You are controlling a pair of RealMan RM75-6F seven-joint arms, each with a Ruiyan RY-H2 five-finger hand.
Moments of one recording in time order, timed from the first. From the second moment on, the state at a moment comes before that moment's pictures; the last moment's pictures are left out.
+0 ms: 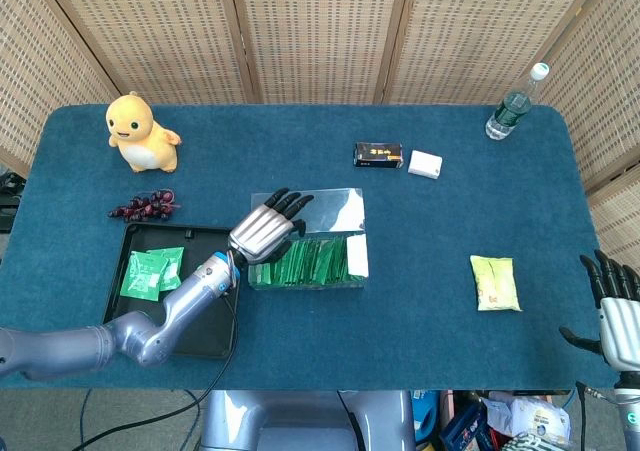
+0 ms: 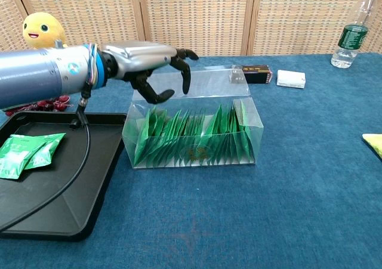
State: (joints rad) left arm -1.05 -1.53 -0.13 -1.45 1.09 0.84 0.33; right arm 0.07 -1.10 0.10 -1.58 -1.38 1.43 -0.01
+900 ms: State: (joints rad) left arm -1.13 -1.77 -0.21 -1.24 1.11 0.82 0.41; right arm 0.07 -1.09 0.11 -1.57 -1.36 1.41 0.02
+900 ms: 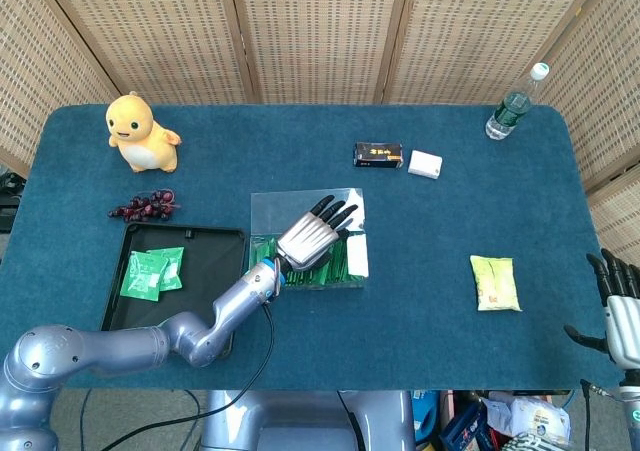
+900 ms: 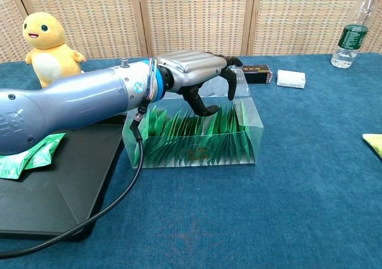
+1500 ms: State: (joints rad) left arm -1.13 -1.76 -0.22 -1.24 1.08 0.79 0.42; right arm 0.07 -1.09 0.11 -1.57 -1.35 1.41 0.02
